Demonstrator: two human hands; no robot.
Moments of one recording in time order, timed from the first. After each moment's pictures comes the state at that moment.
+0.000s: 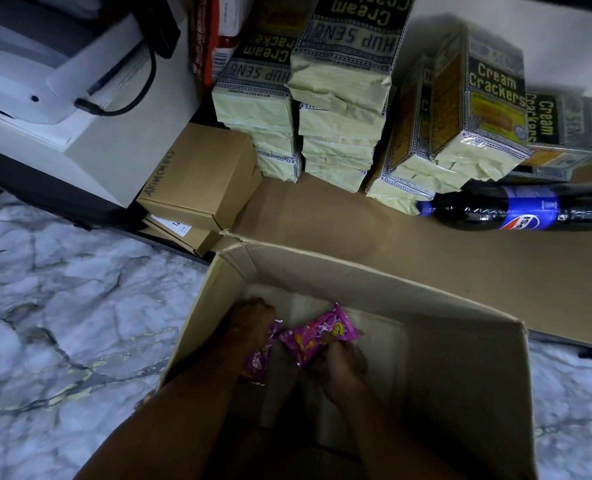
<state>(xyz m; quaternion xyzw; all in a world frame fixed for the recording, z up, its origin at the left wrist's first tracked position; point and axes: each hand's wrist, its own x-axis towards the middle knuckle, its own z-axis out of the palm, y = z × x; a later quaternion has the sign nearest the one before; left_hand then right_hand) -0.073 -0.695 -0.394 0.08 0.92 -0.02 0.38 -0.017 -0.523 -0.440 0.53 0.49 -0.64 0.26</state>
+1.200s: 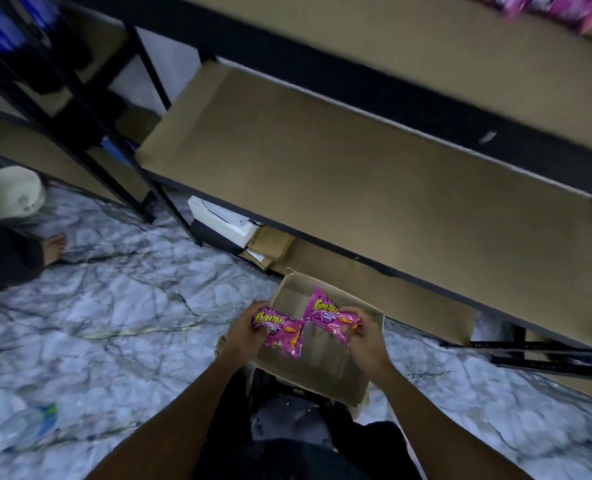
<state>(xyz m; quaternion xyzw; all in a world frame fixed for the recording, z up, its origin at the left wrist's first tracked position) 0.085 -0.740 0.059 -0.24 0.79 0.53 0.20 0.030 -0.487 0.085 0.13 0.82 -0.49 0.26</state>
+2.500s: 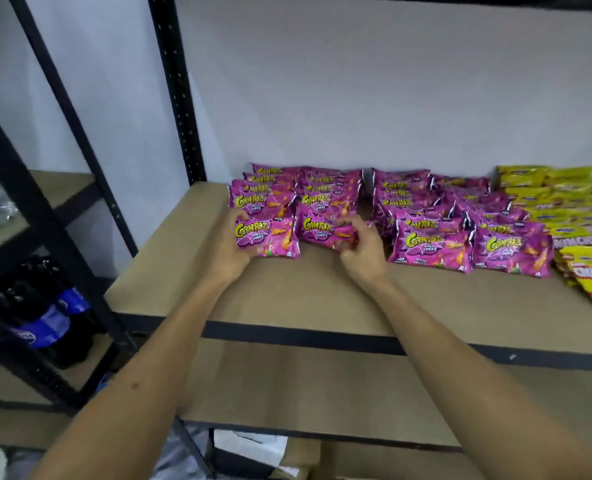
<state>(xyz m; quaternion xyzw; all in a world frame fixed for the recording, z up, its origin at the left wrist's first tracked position) -0.249 -0.998 0.492 0.01 0.88 0.45 -0.17 -0.254 -0.750 0.496 -0.08 0.87 -0.47 -0.15</state>
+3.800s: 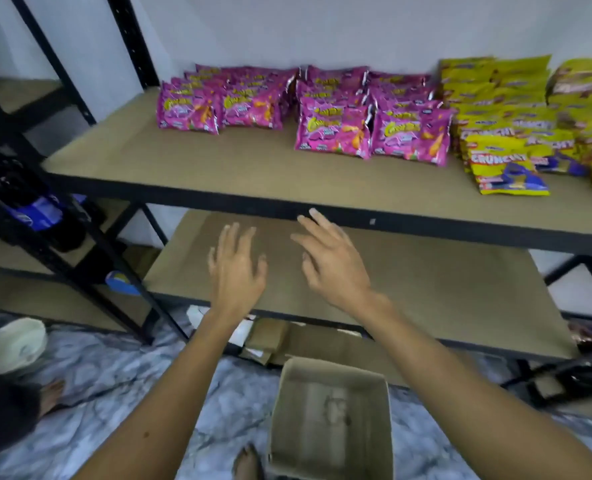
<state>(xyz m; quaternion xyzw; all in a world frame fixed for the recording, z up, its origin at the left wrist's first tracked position) -0.137 -0.859 0.438 -0.03 0.94 0.21 -0.26 -0.163 -0.671 0.461 -0.31 0.89 -0.23 -0.26</state>
